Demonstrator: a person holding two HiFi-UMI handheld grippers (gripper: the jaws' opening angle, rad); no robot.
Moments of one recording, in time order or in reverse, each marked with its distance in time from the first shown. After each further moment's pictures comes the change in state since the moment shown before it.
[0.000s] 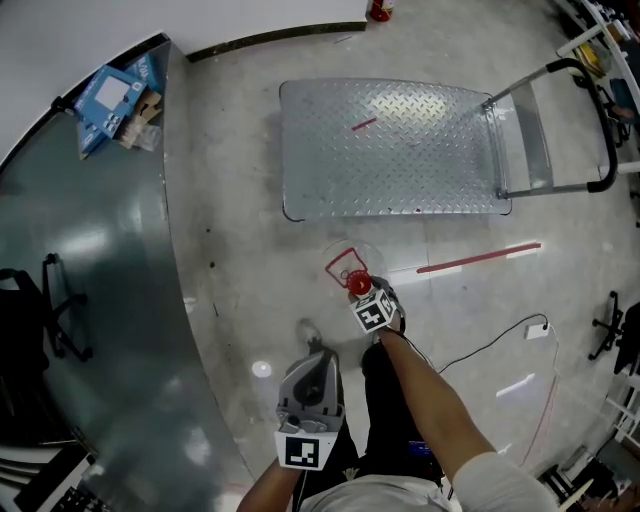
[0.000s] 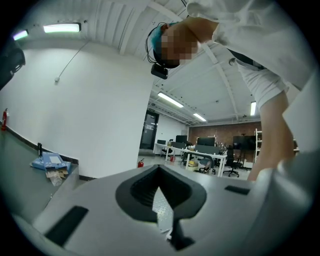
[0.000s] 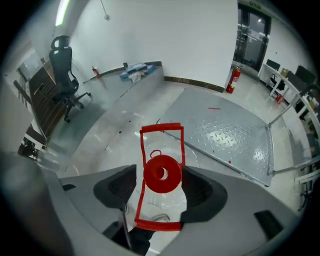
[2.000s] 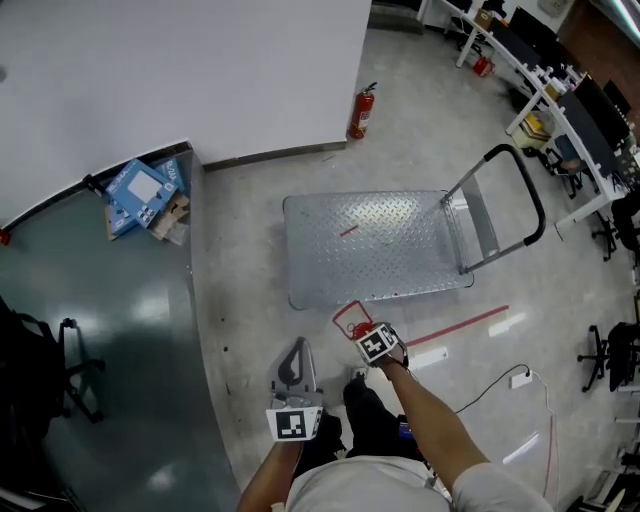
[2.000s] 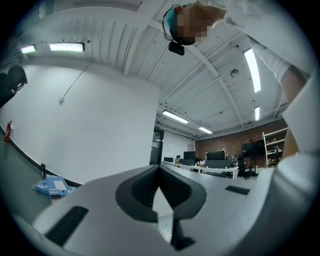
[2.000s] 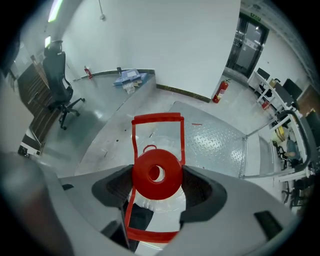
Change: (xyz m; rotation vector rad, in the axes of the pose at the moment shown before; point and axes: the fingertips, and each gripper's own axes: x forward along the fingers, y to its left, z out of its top) left arm 0.000 0.097 0.142 0.049 -0.193 0.091; right arm -0.177 -0.005 0.101 0.023 0.036 -0.115
